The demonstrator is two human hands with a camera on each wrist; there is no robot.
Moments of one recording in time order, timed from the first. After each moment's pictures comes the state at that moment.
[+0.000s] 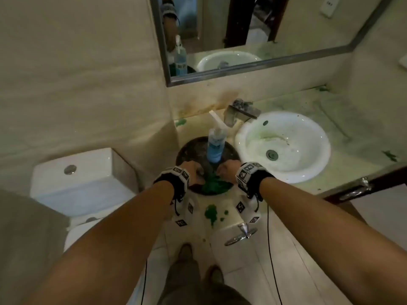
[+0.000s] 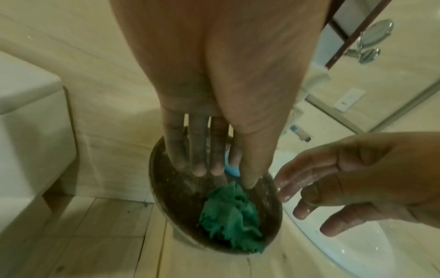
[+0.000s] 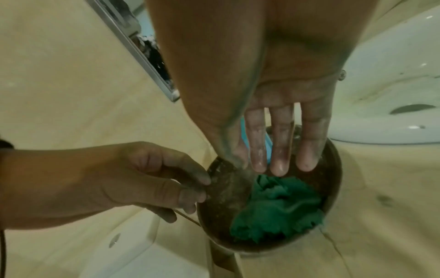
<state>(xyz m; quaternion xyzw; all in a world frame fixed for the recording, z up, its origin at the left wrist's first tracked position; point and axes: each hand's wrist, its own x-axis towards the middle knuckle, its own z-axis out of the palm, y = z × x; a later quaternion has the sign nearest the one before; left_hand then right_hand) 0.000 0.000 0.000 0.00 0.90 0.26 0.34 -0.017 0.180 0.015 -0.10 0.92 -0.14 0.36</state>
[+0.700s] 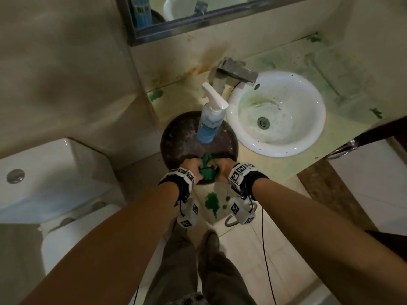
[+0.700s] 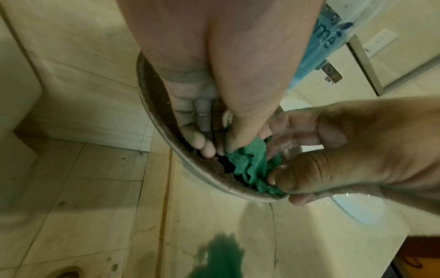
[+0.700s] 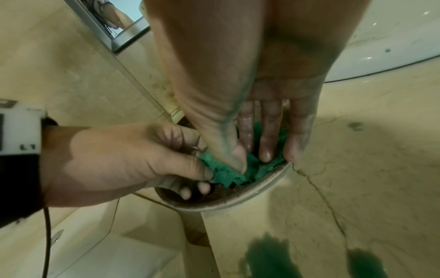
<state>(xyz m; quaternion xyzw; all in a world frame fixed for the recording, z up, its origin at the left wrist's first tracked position) -0.021 0.011 -0.084 0.05 0.89 0.25 0.37 -0.007 0.156 -0.051 0.01 0.90 -0.18 0.39</state>
